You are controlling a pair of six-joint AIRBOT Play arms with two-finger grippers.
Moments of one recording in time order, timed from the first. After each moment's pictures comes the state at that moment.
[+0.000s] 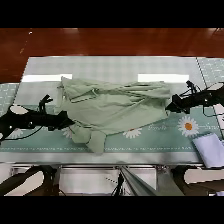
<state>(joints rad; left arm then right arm) 0.16 -1.17 0.52 0.74 -1.04 -1.26 -0.35 -1.61 1.02 -0.97 1.21 1.27</state>
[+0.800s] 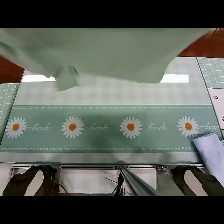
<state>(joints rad) 0.21 -0.72 1.62 0.59 -0.86 -1.13 -0.32 -0.86 1.58 -0.73 0.90 1.09</state>
